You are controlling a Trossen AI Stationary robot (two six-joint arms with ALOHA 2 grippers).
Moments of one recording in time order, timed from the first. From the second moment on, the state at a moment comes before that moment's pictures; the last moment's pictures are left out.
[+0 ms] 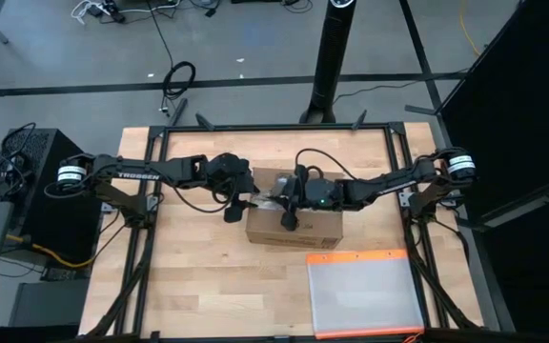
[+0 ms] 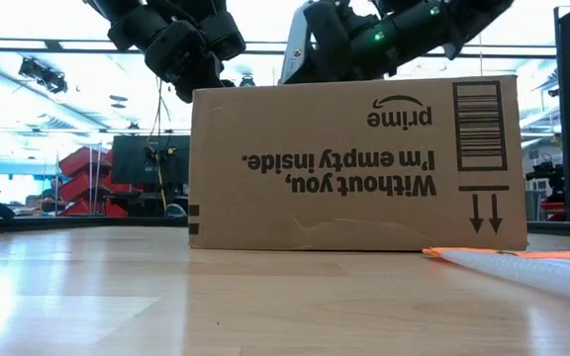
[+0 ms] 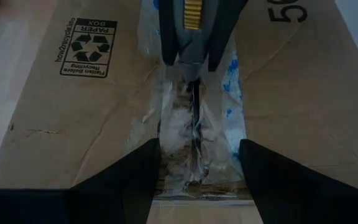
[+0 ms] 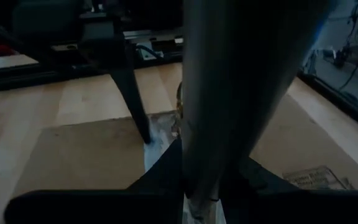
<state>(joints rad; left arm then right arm) 0.16 1.40 0.88 -0.26 0.16 0.18 0.08 1.61 0.92 0.32 0.32 0.17</state>
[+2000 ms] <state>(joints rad) 0.14 1.40 0.88 -0.27 0.16 0.18 0.15 1.30 0.89 -0.36 0.35 0.34</state>
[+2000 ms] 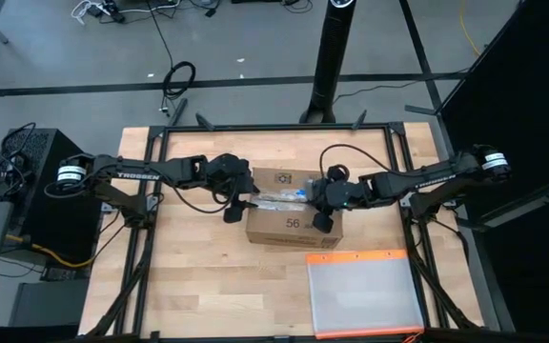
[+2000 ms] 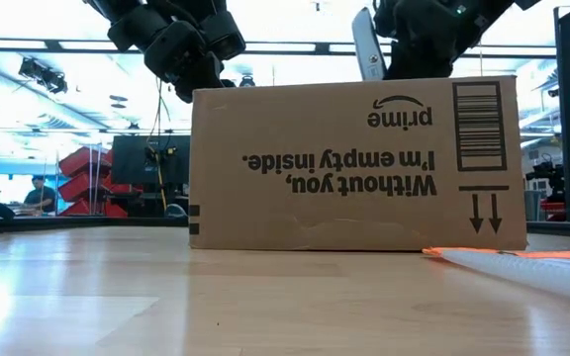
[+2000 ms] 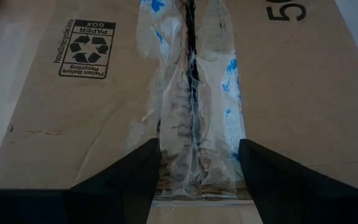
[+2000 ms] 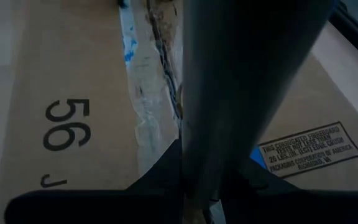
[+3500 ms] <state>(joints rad) 0.05 1.52 0.97 -0.10 0.26 0.25 0.17 1.31 0.89 -0.23 0.26 0.19</state>
